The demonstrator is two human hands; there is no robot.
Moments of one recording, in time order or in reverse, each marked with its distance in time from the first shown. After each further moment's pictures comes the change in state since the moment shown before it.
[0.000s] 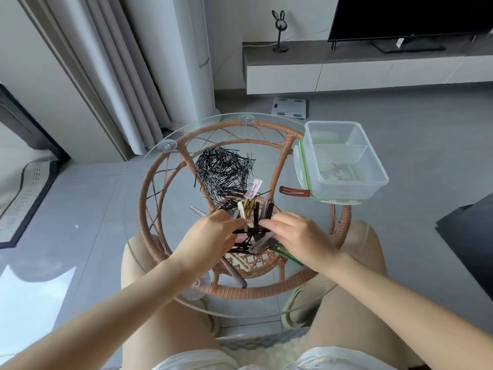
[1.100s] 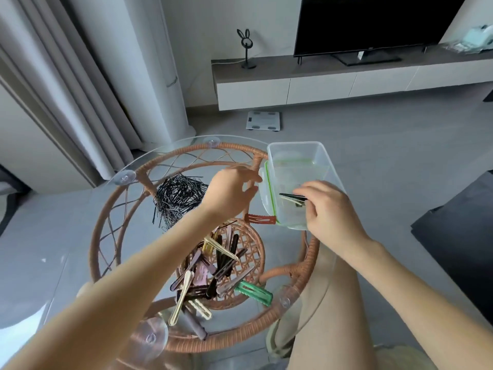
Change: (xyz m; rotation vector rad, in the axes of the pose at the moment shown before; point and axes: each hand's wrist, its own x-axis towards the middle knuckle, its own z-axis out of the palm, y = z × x) left_hand 0.161 0.055 -0.018 -0.164 0.132 0.000; right_hand 0.002 0.071 -0.093 -0.178 0.229 0.457
